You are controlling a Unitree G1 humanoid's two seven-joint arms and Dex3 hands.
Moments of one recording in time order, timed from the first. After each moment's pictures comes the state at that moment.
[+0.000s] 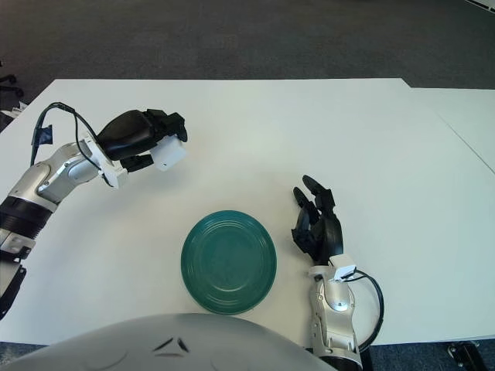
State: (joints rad) left arm -0.27 0.57 -0.35 -0.12 0.69 -0.45 -0.12; right arm 0.37 0.00 -0.10 0.06 0.09 -0.40 0.06
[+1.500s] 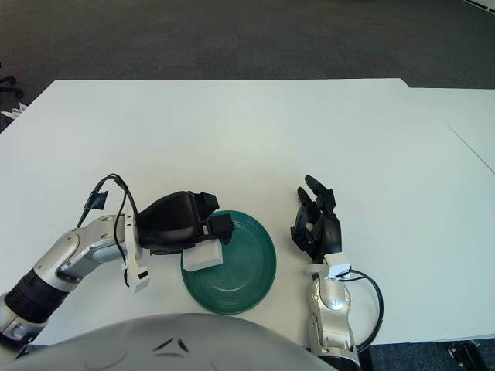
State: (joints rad) left arm -0.08 0.50 -0.44 -0.23 0.81 -0.63 -0.21; right arm 0.37 0.02 -0.05 0.04 0.01 -0.39 -0.04
